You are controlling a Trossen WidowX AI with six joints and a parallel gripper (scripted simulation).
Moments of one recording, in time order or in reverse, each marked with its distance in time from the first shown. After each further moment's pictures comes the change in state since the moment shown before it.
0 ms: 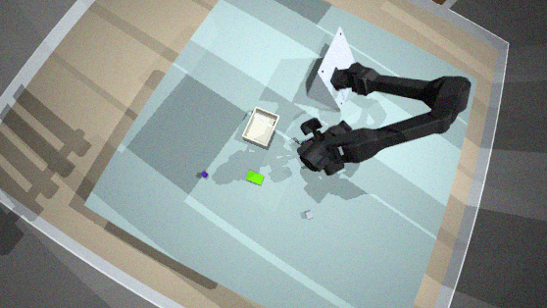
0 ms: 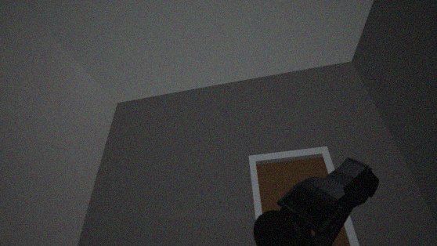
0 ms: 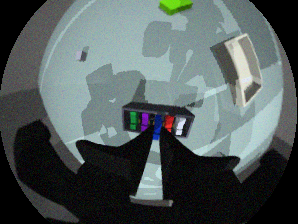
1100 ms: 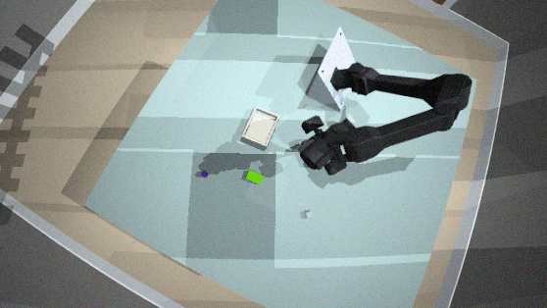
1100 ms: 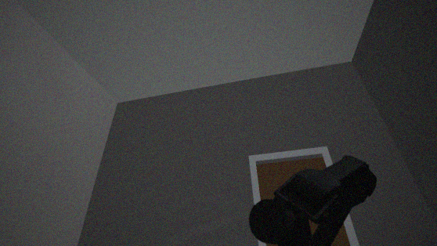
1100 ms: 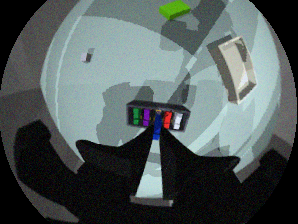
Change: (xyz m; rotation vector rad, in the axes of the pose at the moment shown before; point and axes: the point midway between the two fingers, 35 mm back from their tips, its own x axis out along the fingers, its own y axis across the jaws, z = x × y) arm -0.016 0.000 -0.001 0.004 0.002 0.001
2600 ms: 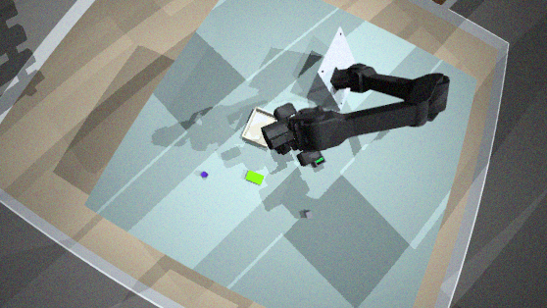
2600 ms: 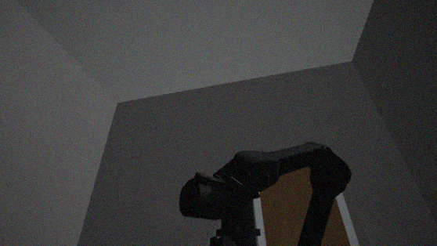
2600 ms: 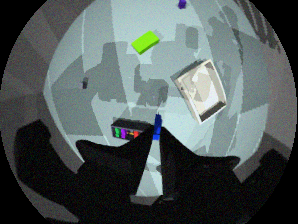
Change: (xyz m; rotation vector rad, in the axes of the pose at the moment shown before) arm -0.040 -0.063 0.072 -0.001 -0.025 -0.016
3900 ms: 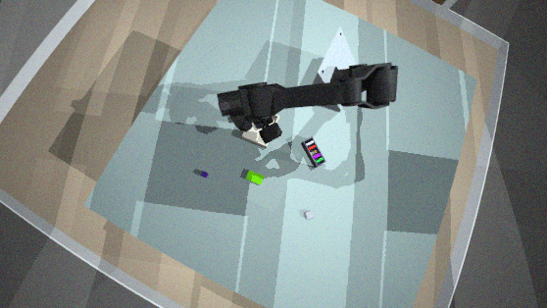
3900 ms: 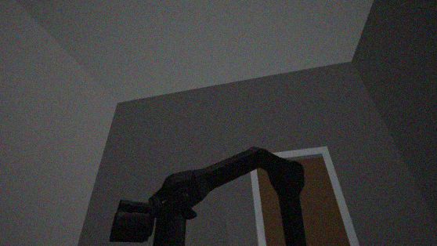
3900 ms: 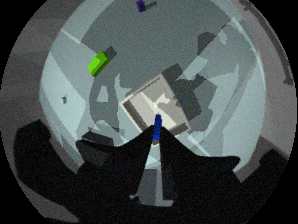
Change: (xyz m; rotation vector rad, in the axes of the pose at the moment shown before) arm 0.025 -0.116 0.064 -0.024 -0.004 -0.005
